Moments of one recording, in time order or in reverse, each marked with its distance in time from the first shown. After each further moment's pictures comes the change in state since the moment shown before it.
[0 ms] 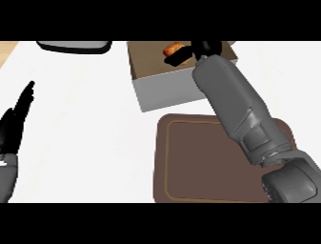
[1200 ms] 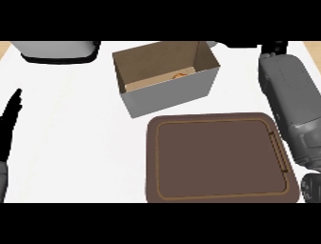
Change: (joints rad) left arm 0.050 0.011 0.049 -0.005 0.006 0.007 0.012; right arm 0.169 -0.196 -0.256 -0.150 -0.322 0.028 -0.423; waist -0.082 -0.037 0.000
